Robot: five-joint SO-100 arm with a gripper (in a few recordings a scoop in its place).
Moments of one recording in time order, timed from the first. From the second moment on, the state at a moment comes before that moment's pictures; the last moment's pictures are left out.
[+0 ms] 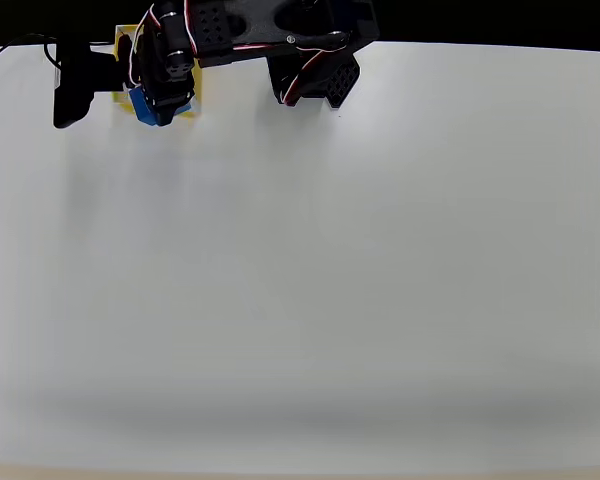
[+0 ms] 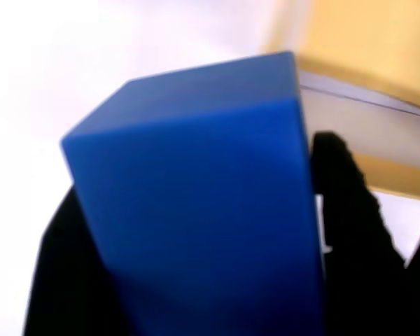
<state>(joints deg) 78.8 124.5 112.0 80.9 -96.8</state>
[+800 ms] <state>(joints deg) 93.8 115.2 128.6 56.1 -99.3</state>
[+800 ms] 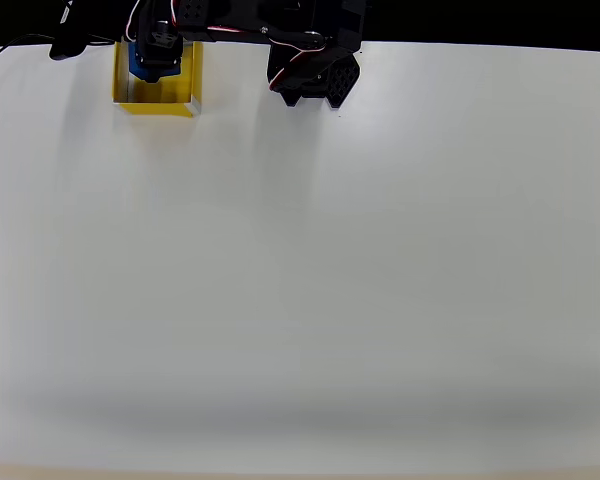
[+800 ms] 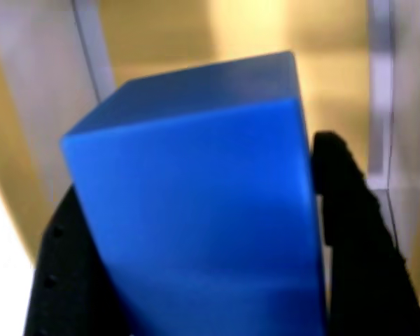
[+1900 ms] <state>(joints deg) 93.8 126.4 131.5 68.4 -100.7</state>
